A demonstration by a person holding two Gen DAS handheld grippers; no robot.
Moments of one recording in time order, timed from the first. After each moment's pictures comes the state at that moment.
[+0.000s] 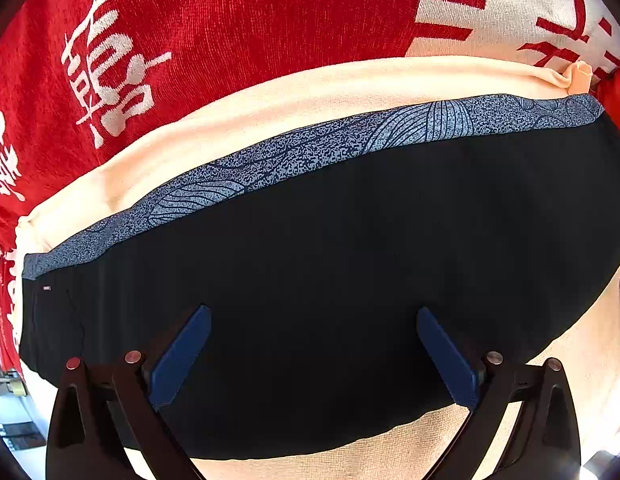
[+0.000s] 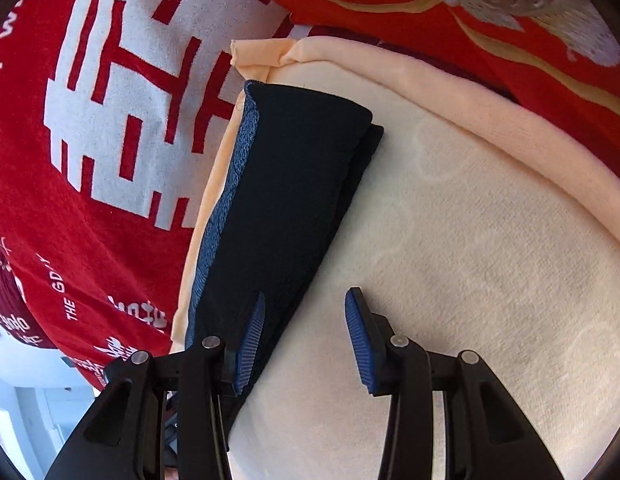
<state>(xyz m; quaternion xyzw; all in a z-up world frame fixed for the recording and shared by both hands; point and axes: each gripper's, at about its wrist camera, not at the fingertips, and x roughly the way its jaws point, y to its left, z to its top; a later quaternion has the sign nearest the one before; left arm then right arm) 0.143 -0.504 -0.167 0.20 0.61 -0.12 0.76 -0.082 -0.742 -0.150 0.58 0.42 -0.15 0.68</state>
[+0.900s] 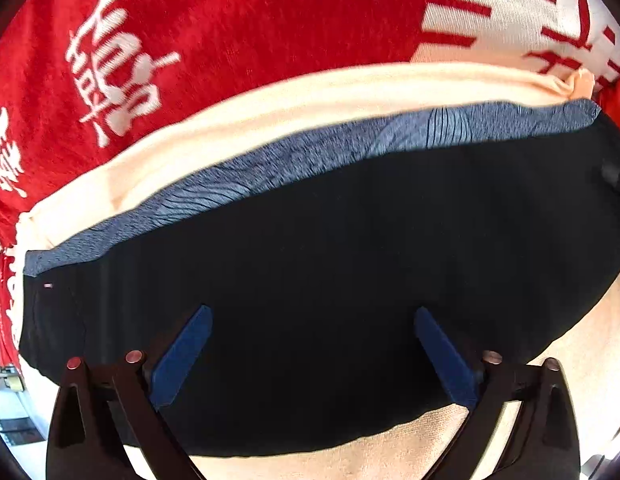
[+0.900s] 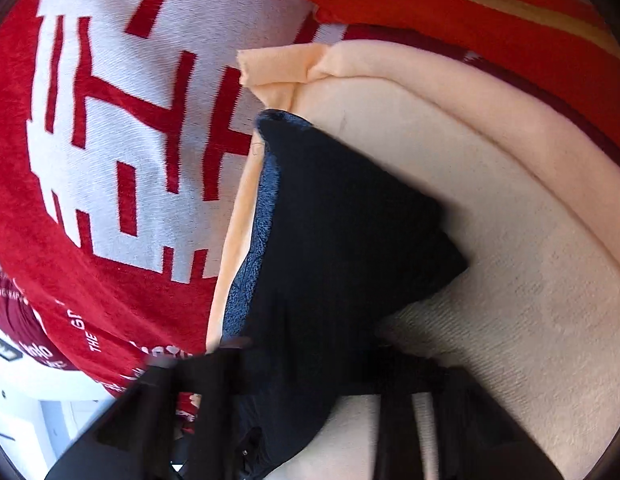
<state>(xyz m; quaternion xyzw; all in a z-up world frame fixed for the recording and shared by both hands) 0.154 -0.494 -0.159 0.19 0.60 -0.12 0.76 -0.023 -0.772 -0.173 0.62 0.39 -0.12 0.67</state>
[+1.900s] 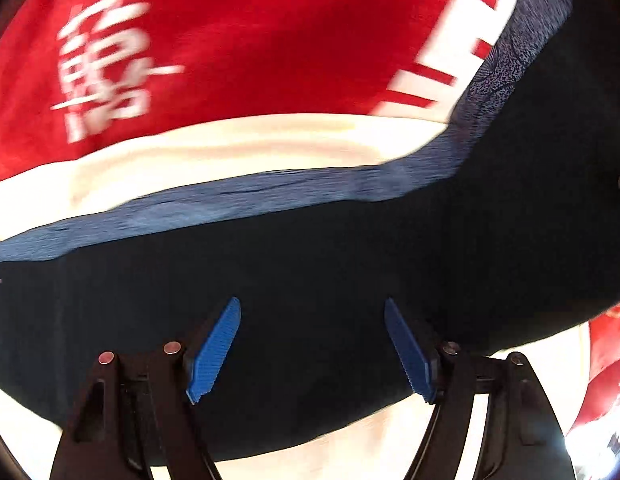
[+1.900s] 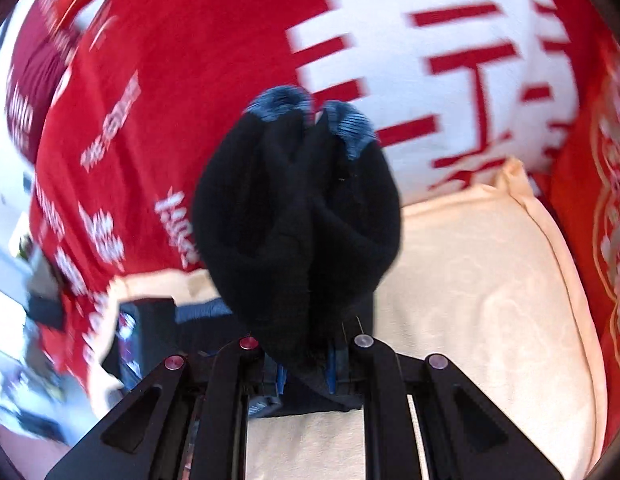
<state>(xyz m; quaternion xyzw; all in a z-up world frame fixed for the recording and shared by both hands) 0.198 -0.428 -0.149 0.07 0.60 -0.21 0.77 0.051 -0.593 -0.006 0.25 0.46 -0.04 0.85</state>
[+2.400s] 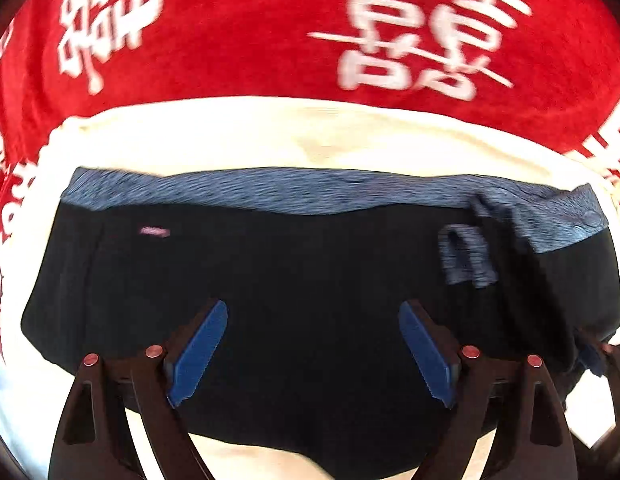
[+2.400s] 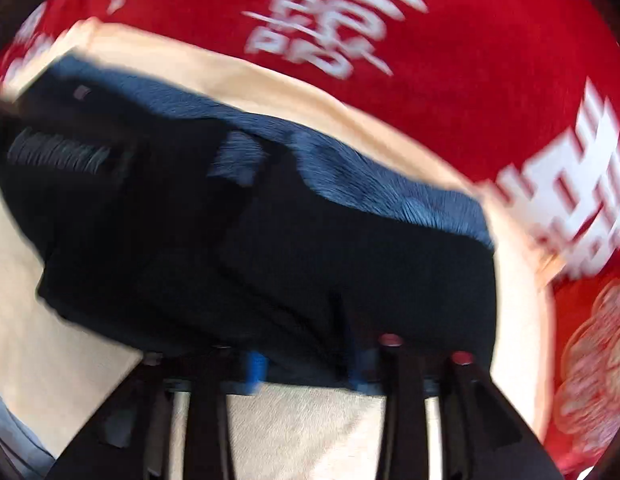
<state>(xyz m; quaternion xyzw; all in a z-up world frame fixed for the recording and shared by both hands) 0.279 -0.202 -0.163 0.07 0.60 -0.09 0.79 0.084 -0.321 -0.117 -0.15 0.59 -0.03 0.79</state>
